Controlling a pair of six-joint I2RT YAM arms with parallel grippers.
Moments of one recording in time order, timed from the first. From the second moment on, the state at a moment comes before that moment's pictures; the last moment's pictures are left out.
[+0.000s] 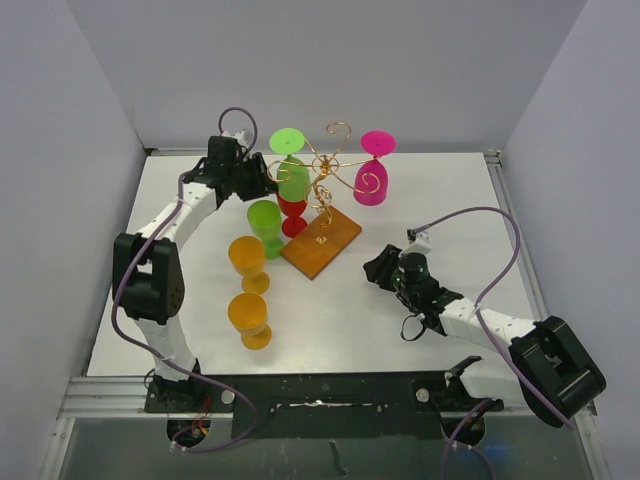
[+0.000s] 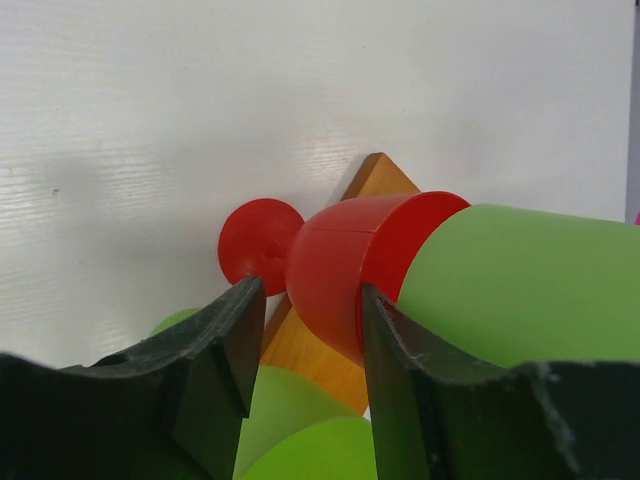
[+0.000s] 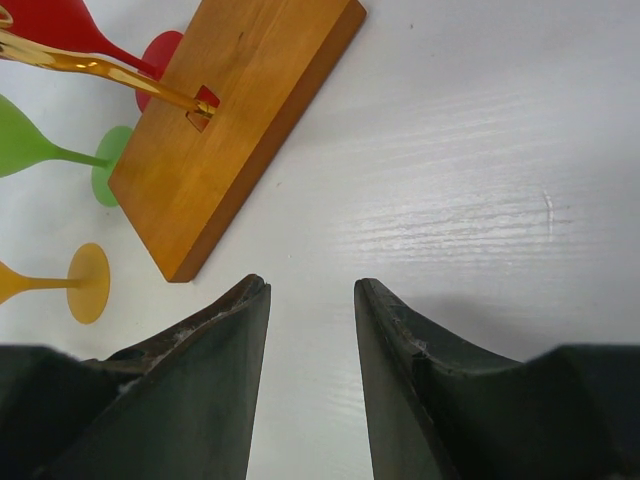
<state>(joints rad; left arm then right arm) -0.22 1.85 1.51 -0.33 0.32 -0.52 0.55 1.22 0.39 0.33 0.16 0.75</state>
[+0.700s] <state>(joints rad) -0.23 1.94 1.68 -0.51 0.07 -0.42 0.55 1.10 0.35 0.27 0.22 0.77</state>
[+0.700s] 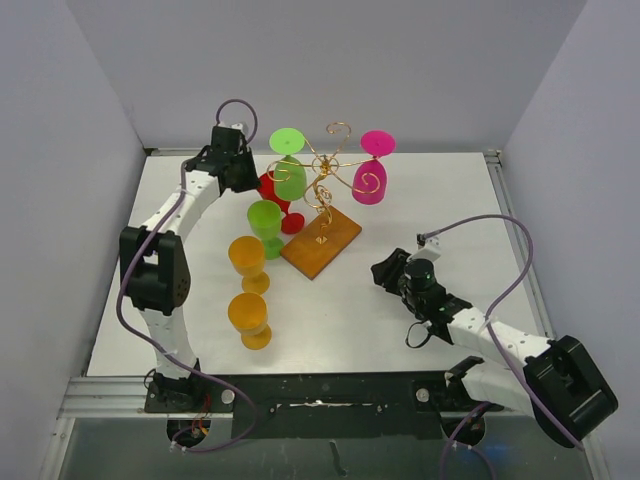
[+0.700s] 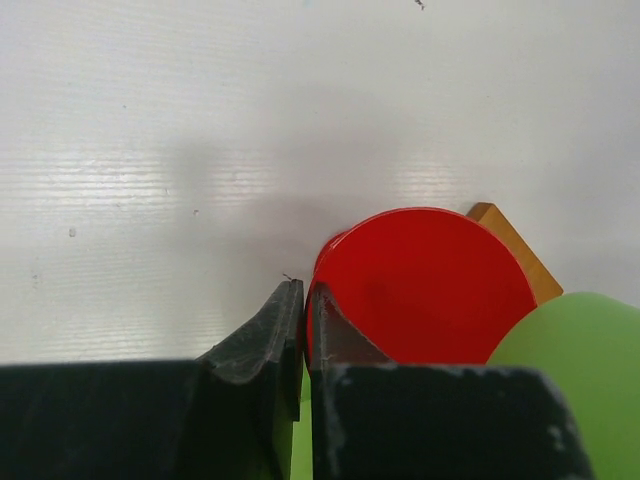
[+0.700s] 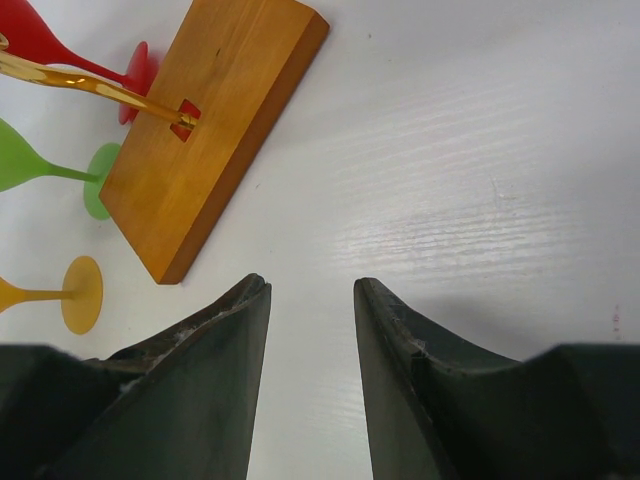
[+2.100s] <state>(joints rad) -0.21 1.28 1.54 -0.31 -0.34 -0.43 0.55 0.73 0.45 0.11 0.13 0.74</state>
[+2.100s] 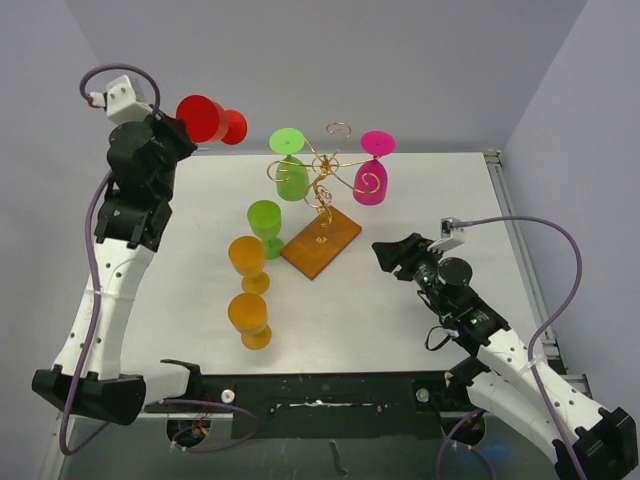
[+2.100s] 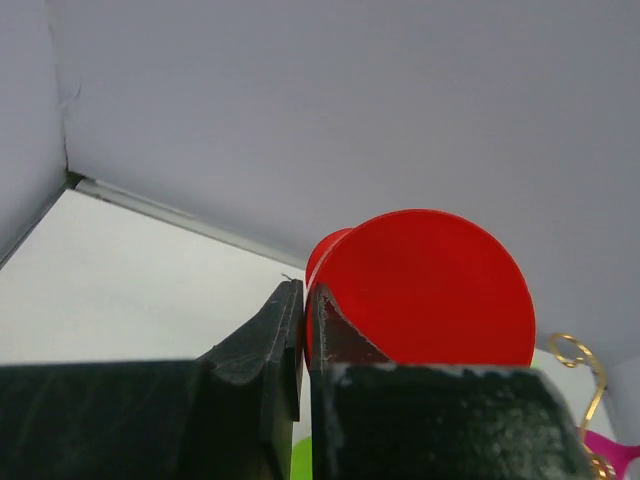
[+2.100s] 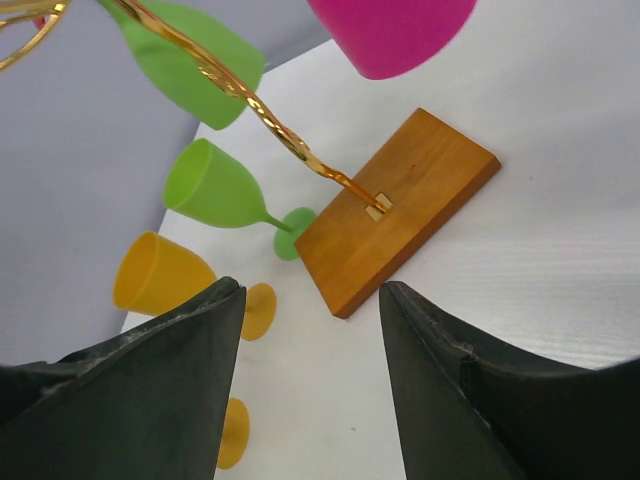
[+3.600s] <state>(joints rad) -0.71 1.29 1.34 0.60 0.06 -0.61 0.55 0.94 0.97 0.54 -0.10 0.76</state>
